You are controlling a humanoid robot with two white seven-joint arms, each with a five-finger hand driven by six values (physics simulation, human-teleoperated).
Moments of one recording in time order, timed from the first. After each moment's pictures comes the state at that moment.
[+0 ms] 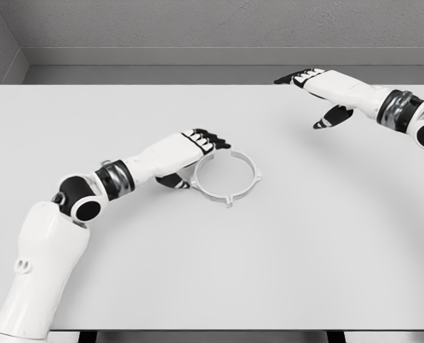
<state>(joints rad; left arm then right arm) -0.37 0.14 -0.23 -1.40 -0.87 -0.61 -0.51 -0.73 -0.53 0.43 -1.14 0.47 -0.53 0.51</state>
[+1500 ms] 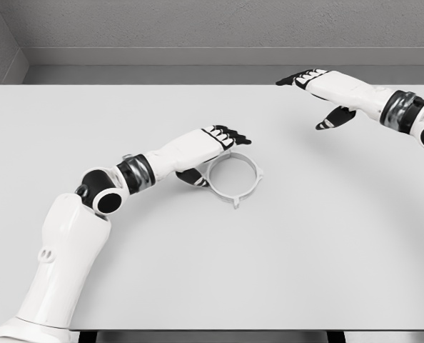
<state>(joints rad) -0.42 0.06 -0.24 -1.33 -0.87 -0.61 -0.51 -0.72 -0.55 0.43 -1.16 0.46 -0.53 0.51</state>
